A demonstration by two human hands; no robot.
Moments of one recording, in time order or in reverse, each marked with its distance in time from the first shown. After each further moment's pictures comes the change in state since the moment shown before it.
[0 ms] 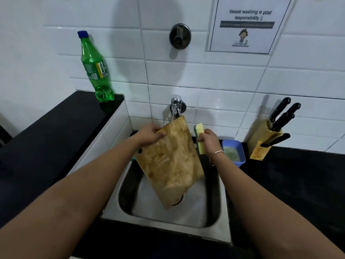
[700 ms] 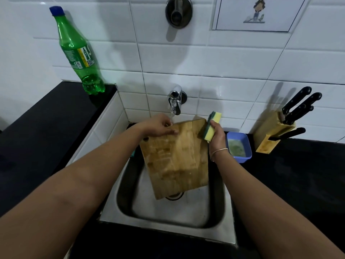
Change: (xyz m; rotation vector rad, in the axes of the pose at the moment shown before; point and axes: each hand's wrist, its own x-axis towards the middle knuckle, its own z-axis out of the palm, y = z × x) left_hand 0.056 0.005 0.009 0.125 -0.219 0.199; right_hand 0.033 0.023 0.013 0.728 0.082 0.172
